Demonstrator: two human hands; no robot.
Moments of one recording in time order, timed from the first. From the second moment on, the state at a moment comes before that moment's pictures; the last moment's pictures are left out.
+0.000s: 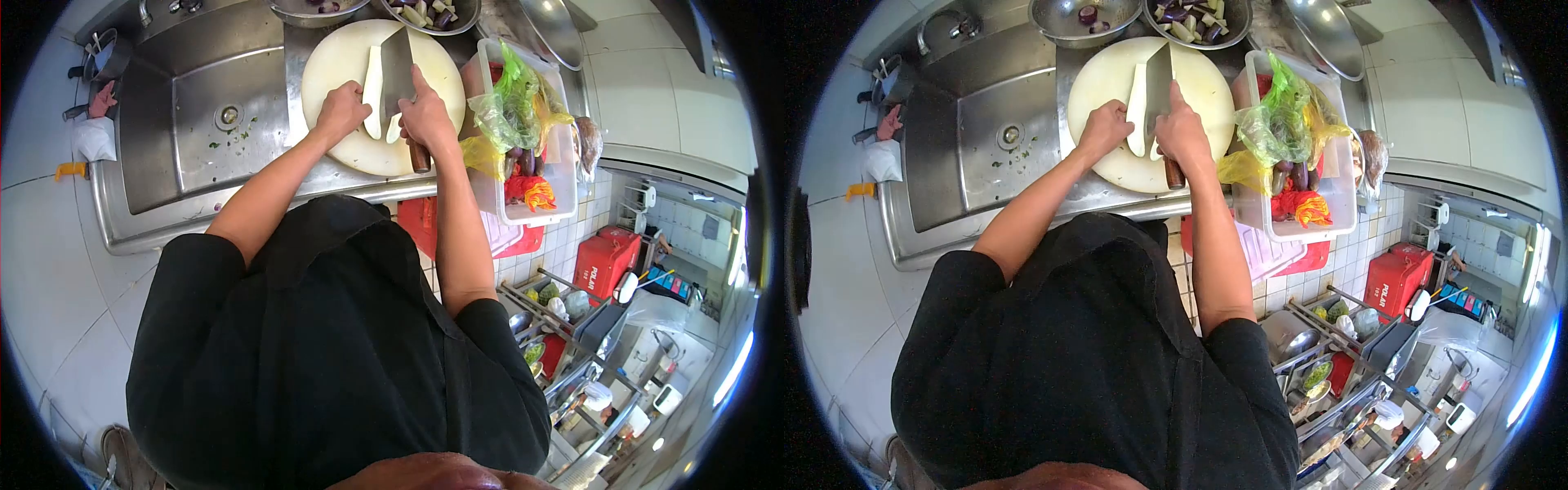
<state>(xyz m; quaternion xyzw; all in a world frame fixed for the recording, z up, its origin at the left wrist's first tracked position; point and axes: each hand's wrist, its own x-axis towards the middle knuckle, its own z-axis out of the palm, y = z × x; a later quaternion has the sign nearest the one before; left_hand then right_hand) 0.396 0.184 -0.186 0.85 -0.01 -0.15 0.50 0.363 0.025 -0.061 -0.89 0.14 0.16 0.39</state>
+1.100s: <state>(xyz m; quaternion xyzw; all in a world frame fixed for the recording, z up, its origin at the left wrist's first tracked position) 0.391 0.182 -0.197 0.83 0.00 -0.12 0.54 0.277 0.030 -0.049 -0.95 0.03 0.18 0.25</state>
